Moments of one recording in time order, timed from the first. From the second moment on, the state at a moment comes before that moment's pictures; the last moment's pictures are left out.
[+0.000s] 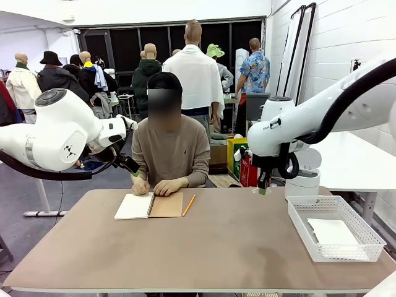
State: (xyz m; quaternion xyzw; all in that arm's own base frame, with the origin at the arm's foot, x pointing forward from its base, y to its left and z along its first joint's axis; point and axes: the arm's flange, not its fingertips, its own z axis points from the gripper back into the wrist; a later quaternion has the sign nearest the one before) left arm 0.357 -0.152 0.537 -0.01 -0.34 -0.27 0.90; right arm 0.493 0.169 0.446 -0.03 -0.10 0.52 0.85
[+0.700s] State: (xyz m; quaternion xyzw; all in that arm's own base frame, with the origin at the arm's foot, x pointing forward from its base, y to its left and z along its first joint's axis) left arm 0.357 -0.152 0.537 -0.01 -0.34 -0.27 0.90; right arm 0.504 0.172 0.440 -0.03 -0.10 0.51 0.85
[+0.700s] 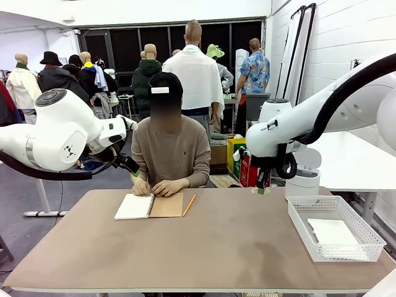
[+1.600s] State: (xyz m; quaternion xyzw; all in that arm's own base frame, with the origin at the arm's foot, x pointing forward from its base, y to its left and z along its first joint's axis) left arm 0.357 -0.152 0.537 -0.01 -0.34 -0.27 0.90; right arm 0.589 0.095 0.491 -0.16 -0.16 0.43 0.88
